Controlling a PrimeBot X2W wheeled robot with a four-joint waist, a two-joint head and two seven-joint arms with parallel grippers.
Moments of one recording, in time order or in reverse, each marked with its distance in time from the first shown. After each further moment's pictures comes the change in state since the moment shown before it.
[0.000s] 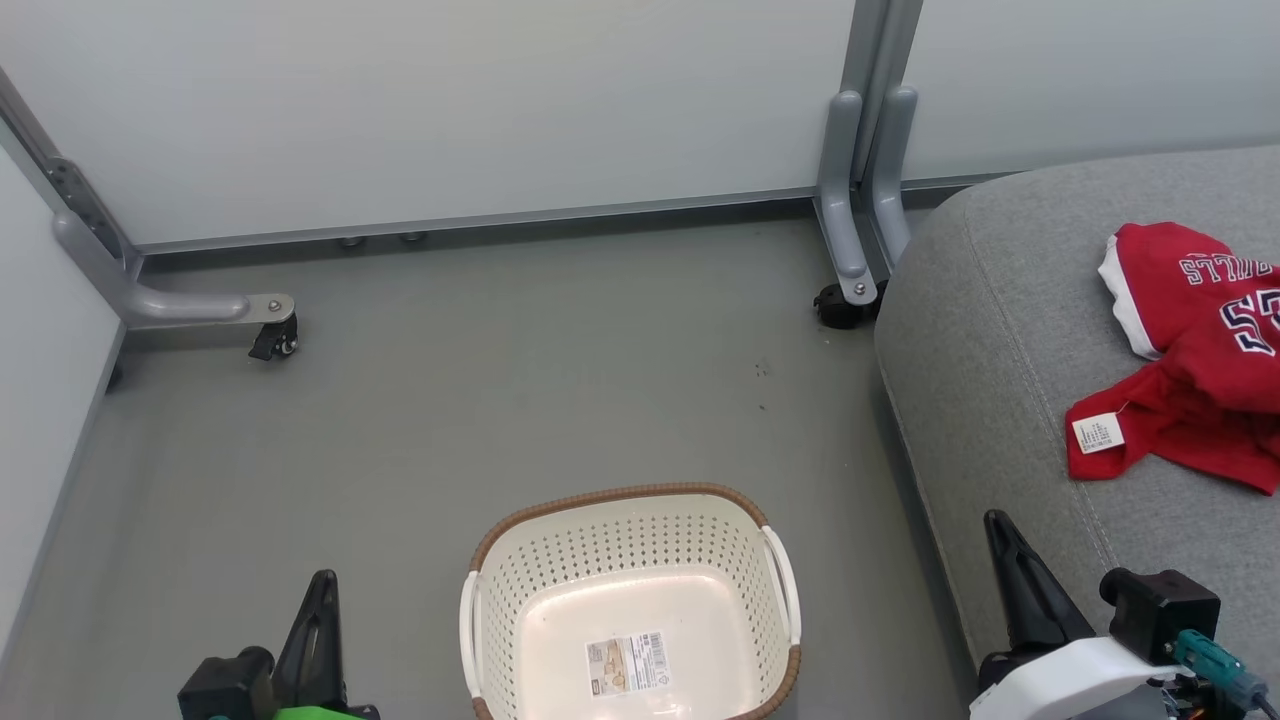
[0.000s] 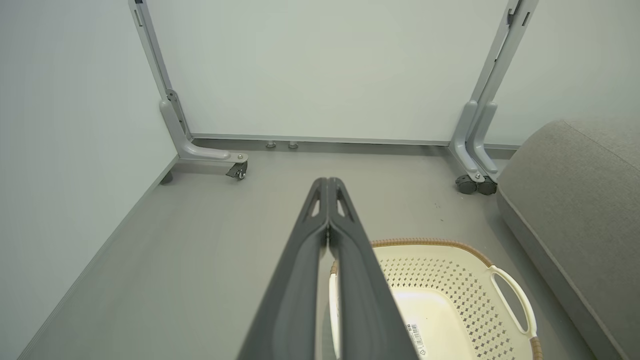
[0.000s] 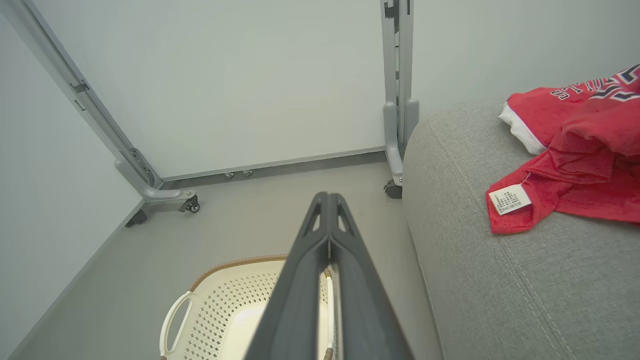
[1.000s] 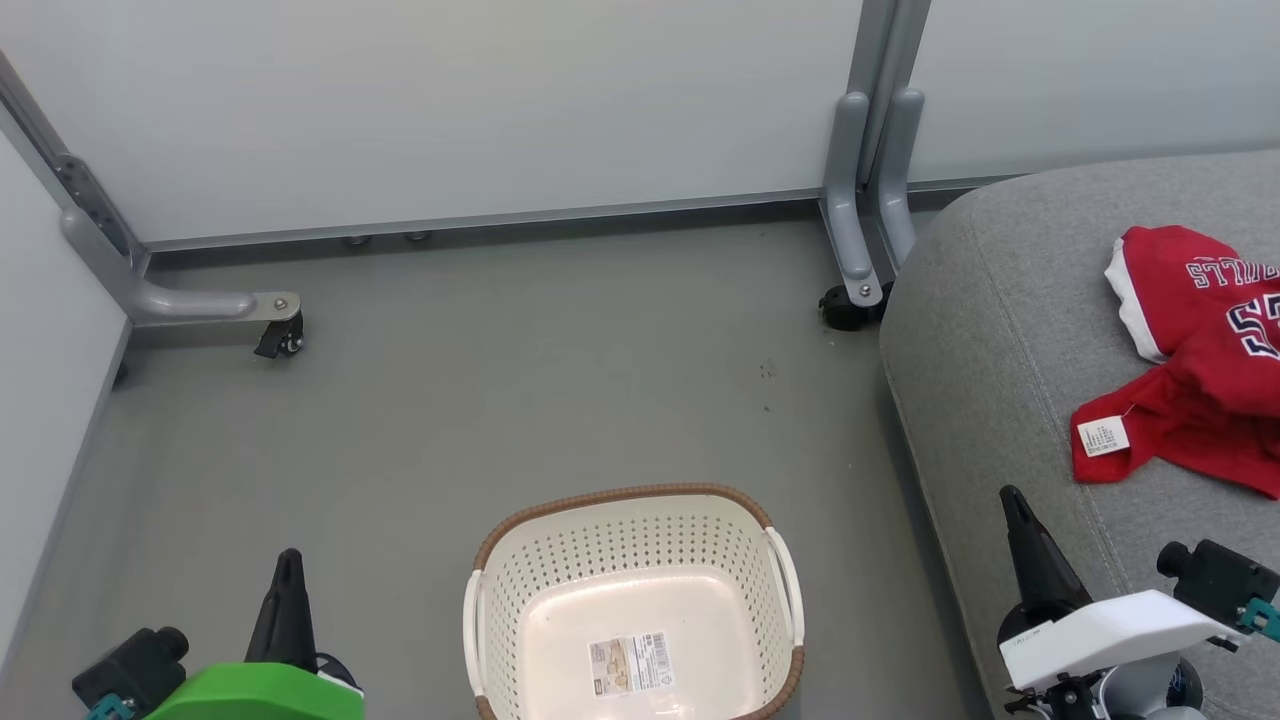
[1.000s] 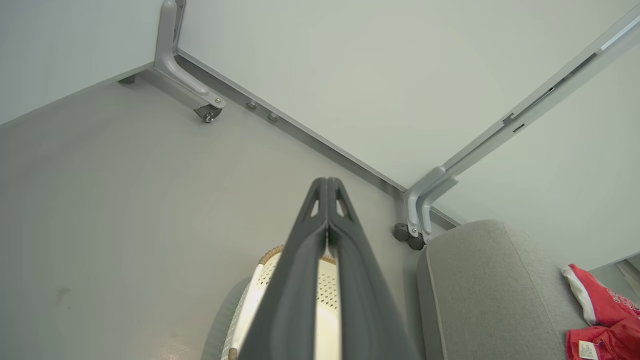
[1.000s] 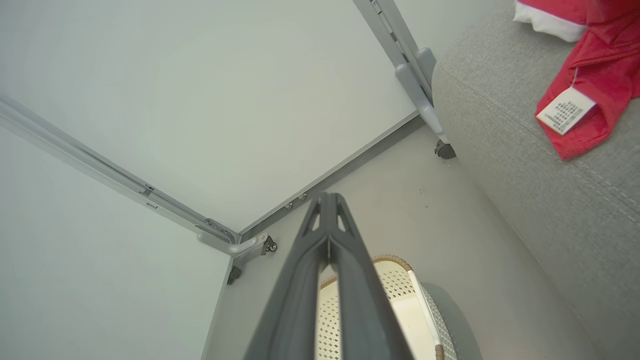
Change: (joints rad) left arm -0.054 -0.022 0.067 0.001 -0.502 -0.035 0.128; right arm -0.086 -0.029 -0.010 0.101 0.541 0.000 0.032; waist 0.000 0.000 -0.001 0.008
